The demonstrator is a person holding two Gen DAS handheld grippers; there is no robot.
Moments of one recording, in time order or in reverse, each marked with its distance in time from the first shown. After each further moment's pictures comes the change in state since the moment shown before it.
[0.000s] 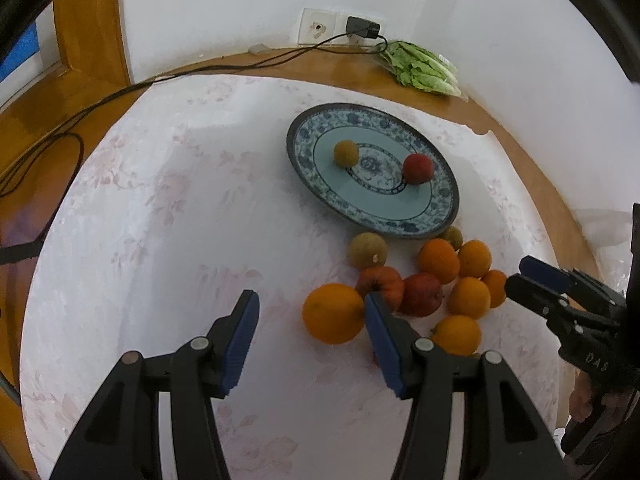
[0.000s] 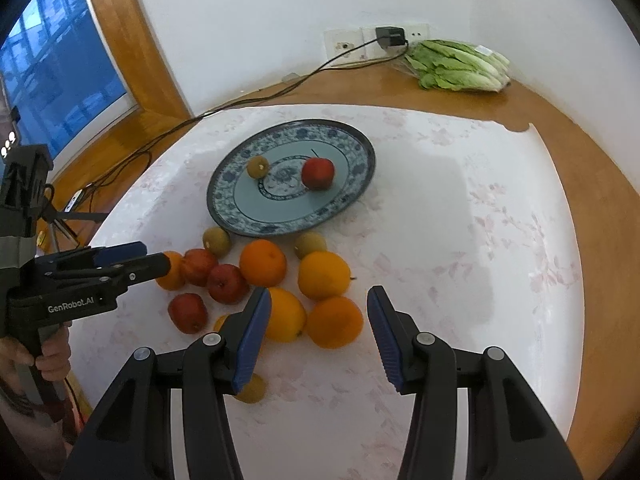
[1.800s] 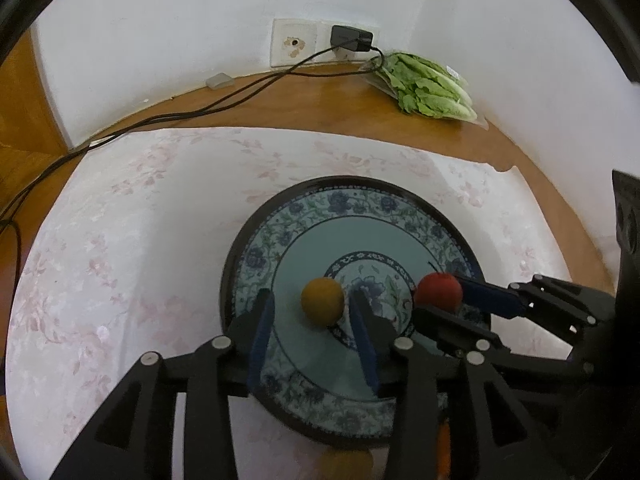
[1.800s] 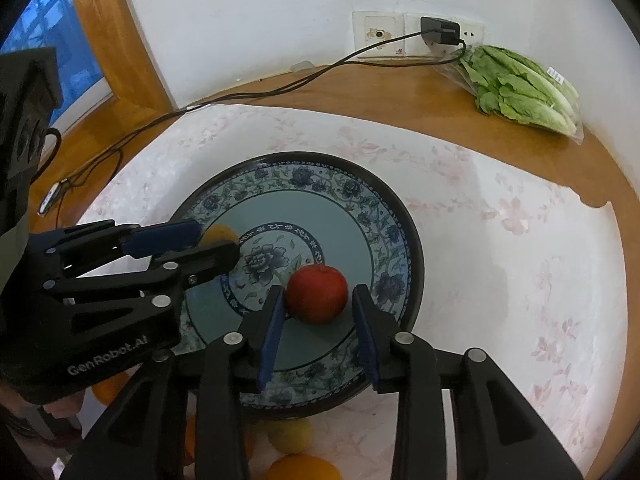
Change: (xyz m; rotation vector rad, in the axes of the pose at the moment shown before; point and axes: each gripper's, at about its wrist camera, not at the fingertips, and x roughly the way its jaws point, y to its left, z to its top) left arm 0.079 -0.025 0.104 0.060 -0.052 0.018; right arm 0.102 0.005 0.096 -0.117 0.064 0.019
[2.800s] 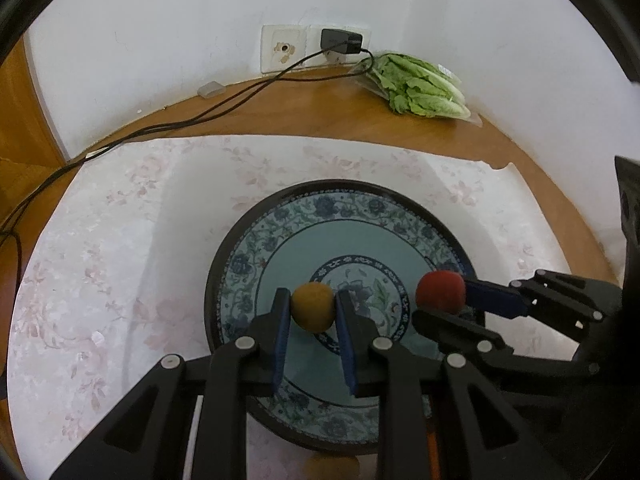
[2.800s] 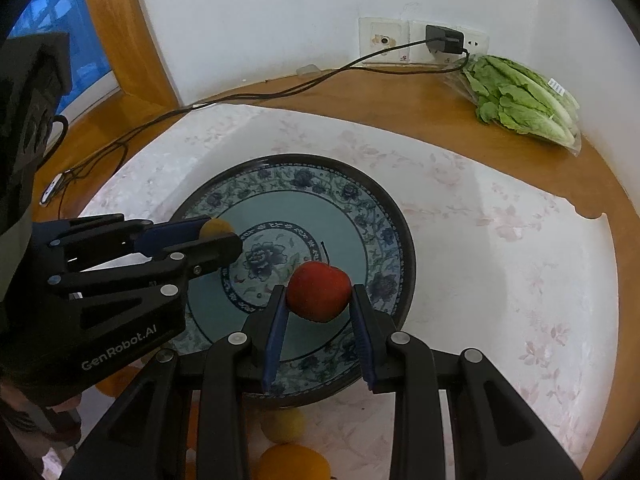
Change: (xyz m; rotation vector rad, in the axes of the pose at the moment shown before) left arm 0.006 -0.009 0.001 0.028 -0.013 0.006; right arm -0.005 0.002 -0.002 -0.034 -0.004 -0.013
